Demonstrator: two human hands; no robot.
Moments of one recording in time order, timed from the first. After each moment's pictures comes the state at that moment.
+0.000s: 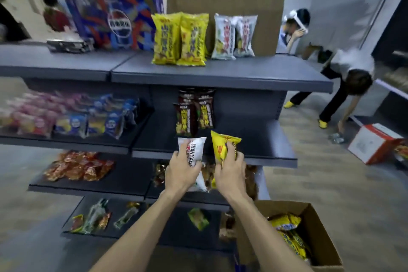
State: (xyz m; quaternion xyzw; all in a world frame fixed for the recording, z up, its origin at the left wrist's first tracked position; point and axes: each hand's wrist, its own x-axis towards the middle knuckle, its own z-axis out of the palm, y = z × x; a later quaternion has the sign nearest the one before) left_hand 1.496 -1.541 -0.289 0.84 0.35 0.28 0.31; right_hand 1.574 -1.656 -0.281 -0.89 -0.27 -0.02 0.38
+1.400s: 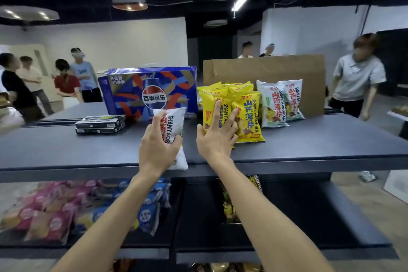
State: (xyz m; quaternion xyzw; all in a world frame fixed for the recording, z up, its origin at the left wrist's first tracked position) left_hand 1.508 -1.216 -0.074 0.82 0.23 0.50 0.17; right_hand 1.632 -1.300 -0.085 -0.85 -0.25 -0.19 0.42
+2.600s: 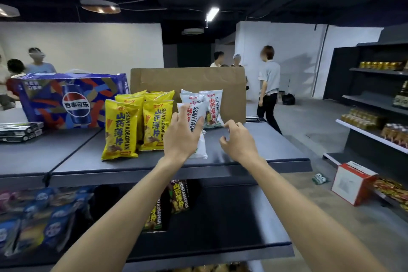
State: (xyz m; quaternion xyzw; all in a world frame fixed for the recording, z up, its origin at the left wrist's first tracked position) left_hand 1.719 -1.457 -0.048 0.84 0.17 0.48 0.17; right_hand 1.829 -1.587 -0.066 -0.88 -0.33 -0.18 0.30
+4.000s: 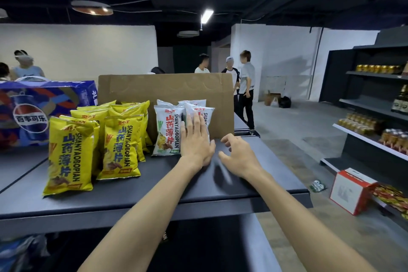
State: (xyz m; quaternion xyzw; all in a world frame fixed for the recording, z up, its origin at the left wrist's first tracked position) left_hand 1.897 -1.457 -0.073 0.93 0.21 0.29 -0.08; right_hand 1.932 -1.601 -0.075 -0.85 -0.36 -0.12 0.36
